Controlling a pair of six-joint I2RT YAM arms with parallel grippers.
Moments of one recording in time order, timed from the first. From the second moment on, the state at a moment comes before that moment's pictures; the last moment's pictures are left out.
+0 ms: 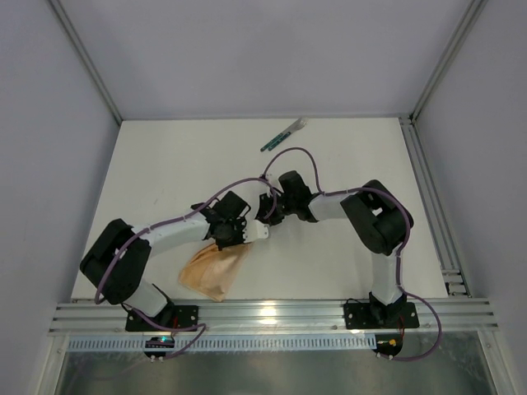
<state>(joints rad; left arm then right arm) -0.71 1.52 0.83 -0.51 0.12 0.74 0.63 1.98 1.00 0.27 -0.63 0.37</state>
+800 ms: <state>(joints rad) -0.72 1.69 1.01 -0.62 0.07 0.65 0.63 1.96 1.00 0.26 -0.63 0.39</state>
